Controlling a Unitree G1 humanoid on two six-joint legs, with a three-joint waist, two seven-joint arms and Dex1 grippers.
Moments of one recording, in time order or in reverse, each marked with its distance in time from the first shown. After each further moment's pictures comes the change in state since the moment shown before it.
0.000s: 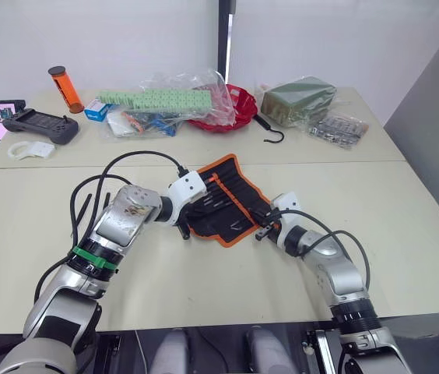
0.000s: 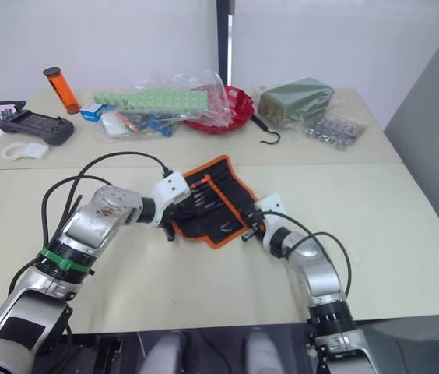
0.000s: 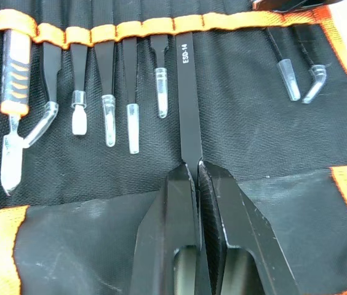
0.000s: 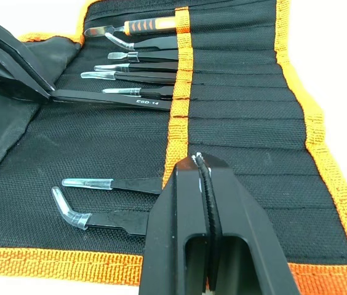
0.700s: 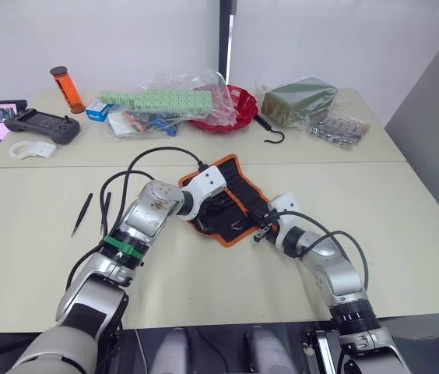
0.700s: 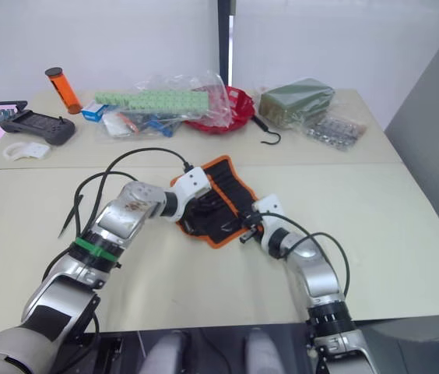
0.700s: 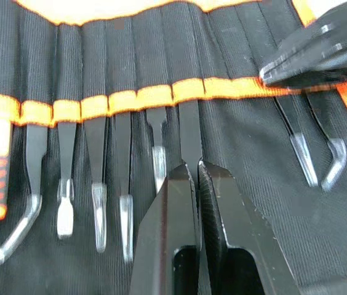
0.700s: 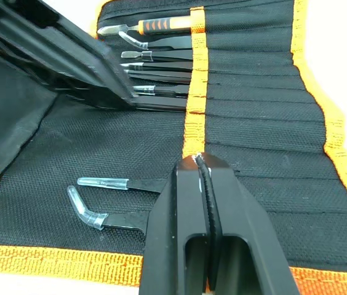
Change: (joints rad) left arm -0.115 -0.171 -0.018 0.218 0.081 -0.123 0.039; right arm 0.005 0.006 0.009 -0.002 -0.002 0.000 0.008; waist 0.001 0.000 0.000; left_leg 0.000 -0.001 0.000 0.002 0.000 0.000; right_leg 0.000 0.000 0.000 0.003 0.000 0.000
